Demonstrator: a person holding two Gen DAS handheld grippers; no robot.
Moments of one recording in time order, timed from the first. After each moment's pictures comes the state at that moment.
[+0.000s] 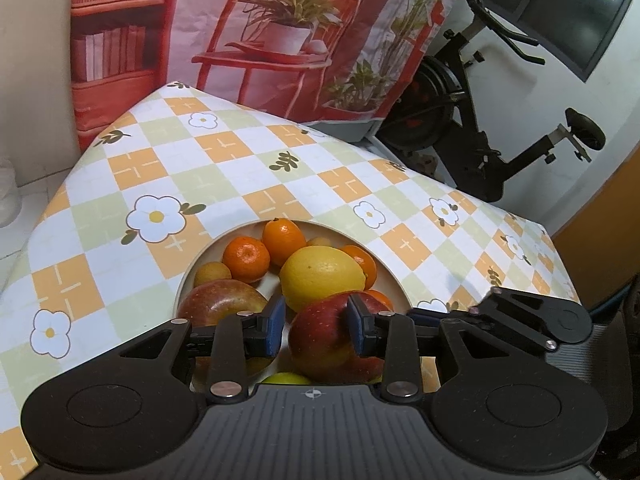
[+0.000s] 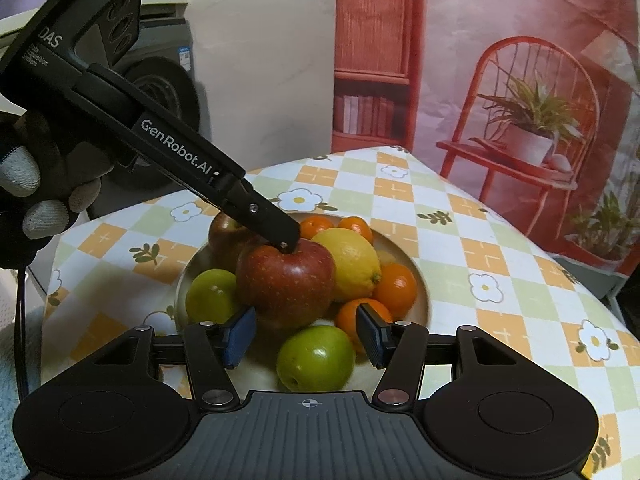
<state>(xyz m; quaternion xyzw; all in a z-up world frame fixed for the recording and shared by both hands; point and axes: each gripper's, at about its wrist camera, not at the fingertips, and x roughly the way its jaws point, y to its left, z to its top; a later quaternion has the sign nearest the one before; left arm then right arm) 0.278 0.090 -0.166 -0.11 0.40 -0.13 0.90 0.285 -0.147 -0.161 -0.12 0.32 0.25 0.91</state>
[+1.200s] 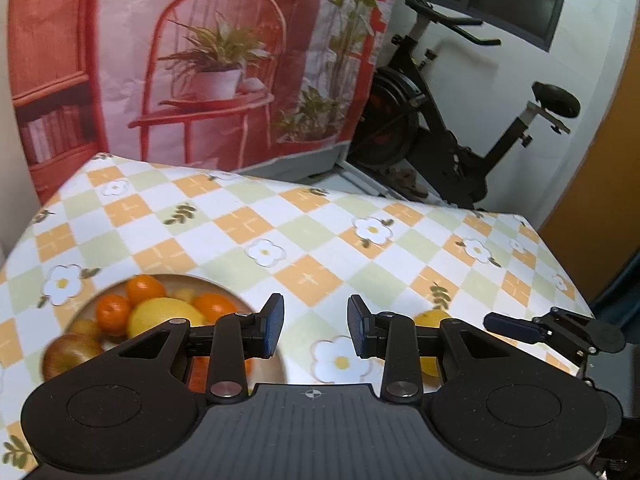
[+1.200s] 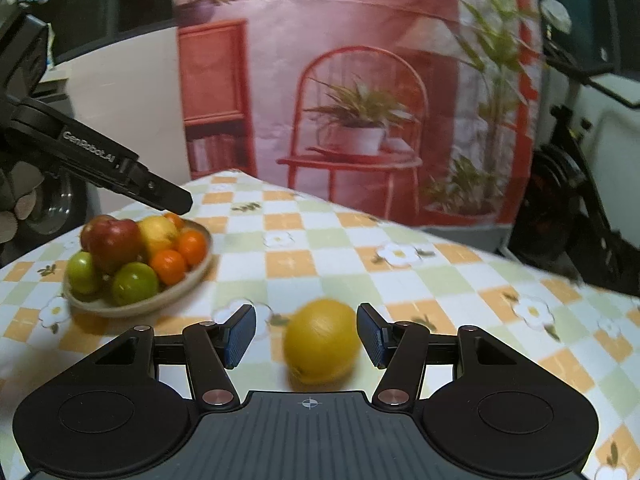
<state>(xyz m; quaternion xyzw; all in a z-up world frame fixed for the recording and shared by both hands) 0.272 -0.042 -0.145 -0.03 0.34 -0.15 0.93 0.195 -0.317 -0.161 -0.03 0.26 0.08 0.96</state>
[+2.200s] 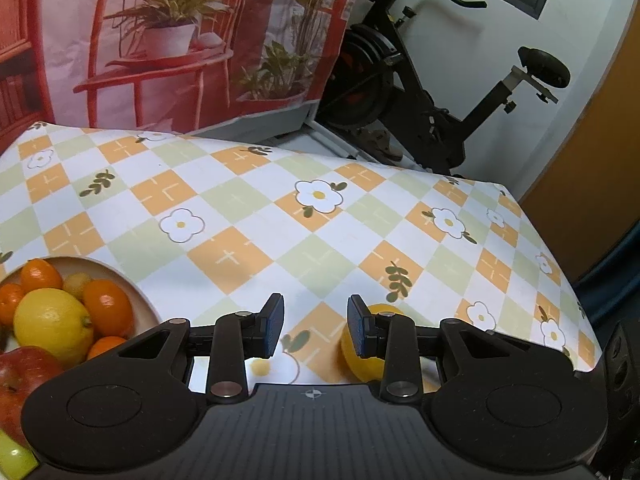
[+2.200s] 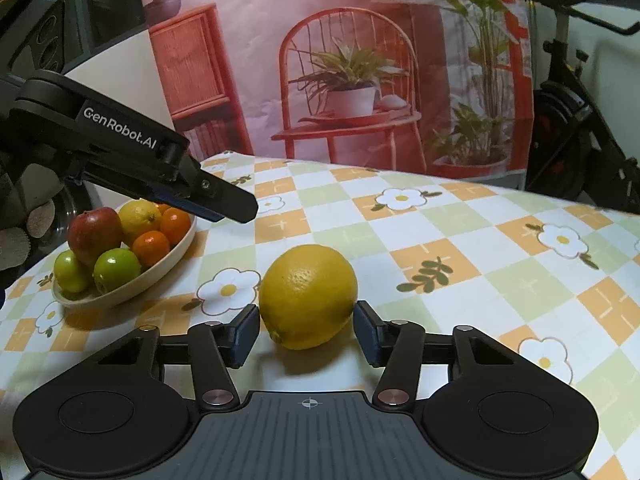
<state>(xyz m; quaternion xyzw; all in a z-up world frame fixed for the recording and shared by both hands) 0.310 -0.097 -0.171 -0.04 0.40 -0.19 0.90 0.216 -0.338 -0.204 0.05 0.29 0.09 0.95</state>
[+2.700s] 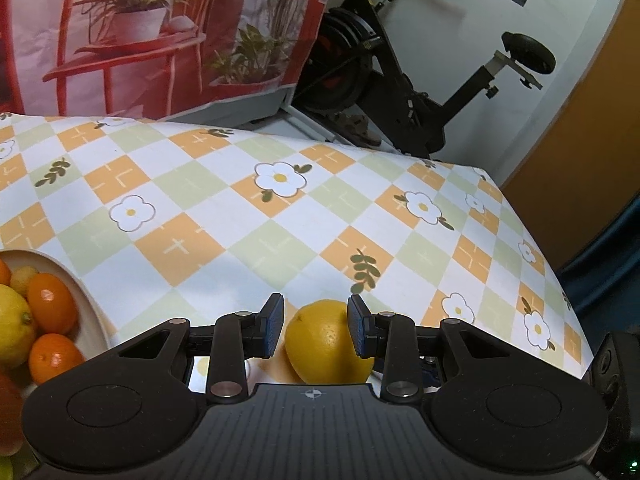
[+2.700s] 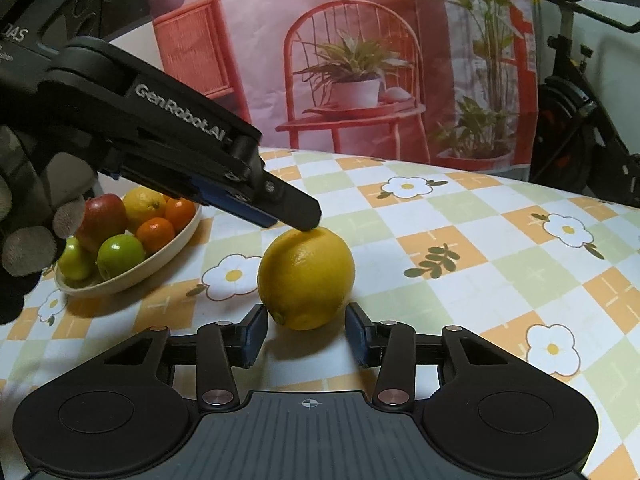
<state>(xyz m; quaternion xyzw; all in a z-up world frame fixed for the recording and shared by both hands) 0.316 -0.125 -0.187 -0.04 0.41 -0.22 0.88 0.211 -0.333 -0.209 0.05 0.30 0.10 0.95</state>
